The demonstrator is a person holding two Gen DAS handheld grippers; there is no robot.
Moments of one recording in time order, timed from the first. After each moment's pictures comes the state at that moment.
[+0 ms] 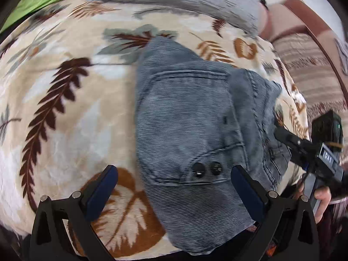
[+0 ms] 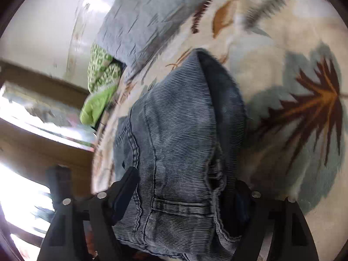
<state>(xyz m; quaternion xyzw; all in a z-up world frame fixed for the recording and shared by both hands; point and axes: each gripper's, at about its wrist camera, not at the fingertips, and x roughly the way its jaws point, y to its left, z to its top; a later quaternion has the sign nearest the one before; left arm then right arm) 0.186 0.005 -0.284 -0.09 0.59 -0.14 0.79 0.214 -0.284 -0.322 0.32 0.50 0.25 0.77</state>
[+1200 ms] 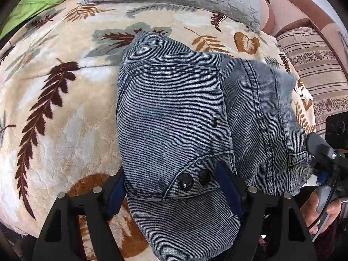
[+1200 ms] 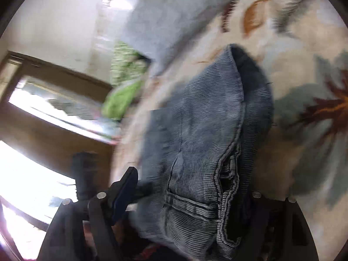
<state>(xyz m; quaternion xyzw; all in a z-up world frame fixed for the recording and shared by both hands) 0.197 -0.023 -0.291 -0.08 0.60 -0.12 0.79 0.208 -0.274 -0.304 0.34 0.46 0.33 0.75</state>
